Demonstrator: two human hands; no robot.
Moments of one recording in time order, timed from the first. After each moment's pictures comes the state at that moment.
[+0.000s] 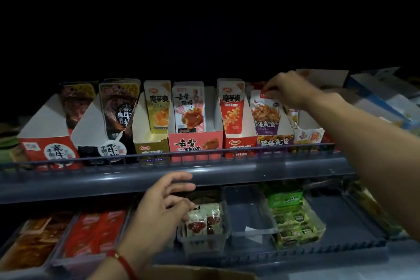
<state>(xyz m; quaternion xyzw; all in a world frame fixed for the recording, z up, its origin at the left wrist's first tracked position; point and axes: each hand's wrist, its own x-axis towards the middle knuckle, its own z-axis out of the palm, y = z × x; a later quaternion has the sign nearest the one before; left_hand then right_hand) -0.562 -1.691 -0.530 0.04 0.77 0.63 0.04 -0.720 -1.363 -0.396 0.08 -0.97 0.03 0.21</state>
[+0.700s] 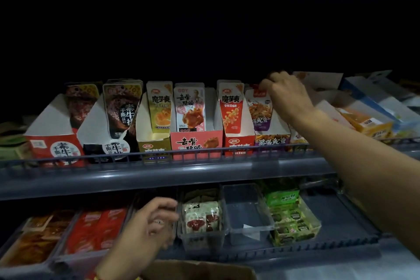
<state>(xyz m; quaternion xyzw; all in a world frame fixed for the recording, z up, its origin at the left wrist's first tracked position) -0.545 -1.733 -0.558 0.02 0.85 0.52 0.10 -0.713 -1.378 -0.418 0.07 -0.91 -0.15 0.38</state>
